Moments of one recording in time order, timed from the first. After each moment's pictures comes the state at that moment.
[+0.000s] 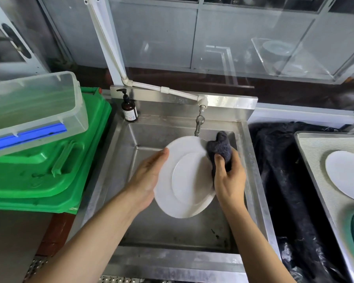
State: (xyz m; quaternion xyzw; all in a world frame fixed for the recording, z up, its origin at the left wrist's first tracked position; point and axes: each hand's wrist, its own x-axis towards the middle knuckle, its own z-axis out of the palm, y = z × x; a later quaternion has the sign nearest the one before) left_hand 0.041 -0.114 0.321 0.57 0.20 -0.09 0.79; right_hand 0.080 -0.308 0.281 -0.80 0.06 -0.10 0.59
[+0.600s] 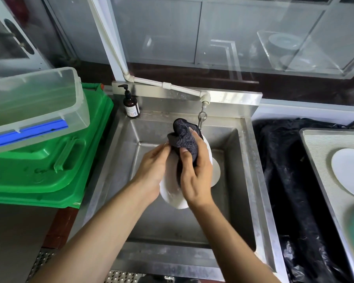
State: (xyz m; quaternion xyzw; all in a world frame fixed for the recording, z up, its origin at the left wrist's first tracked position) left_hand 0.059 -0.133 0.326 0.61 0.26 0.00 0.75; right_hand 0.067 -0.236 0.295 -0.74 -0.08 -0.10 0.66
